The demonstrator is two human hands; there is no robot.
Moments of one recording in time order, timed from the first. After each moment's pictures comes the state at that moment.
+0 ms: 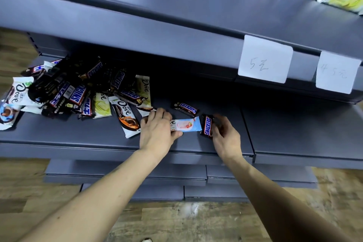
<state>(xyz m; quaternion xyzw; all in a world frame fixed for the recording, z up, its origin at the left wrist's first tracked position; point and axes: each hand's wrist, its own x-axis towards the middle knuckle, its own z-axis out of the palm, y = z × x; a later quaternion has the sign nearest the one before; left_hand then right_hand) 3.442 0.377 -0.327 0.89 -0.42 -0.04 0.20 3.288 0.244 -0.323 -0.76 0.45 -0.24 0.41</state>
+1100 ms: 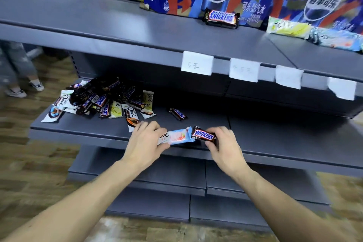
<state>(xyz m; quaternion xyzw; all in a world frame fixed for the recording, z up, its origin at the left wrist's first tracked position) 3.371 0.458 -0.265 0.85 -0.48 0.08 0.19 3.198 0.269 -0.264 -0.92 0.27 -0.18 0.21</state>
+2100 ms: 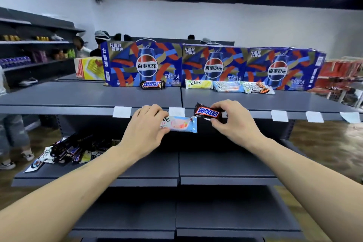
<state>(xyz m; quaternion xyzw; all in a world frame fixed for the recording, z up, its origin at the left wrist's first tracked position) 3.175 0.385 -0.044 0.76 -0.55 0.32 0.17 2.987 0.185 -0.024 -0.91 0.18 -0.36 0.09</state>
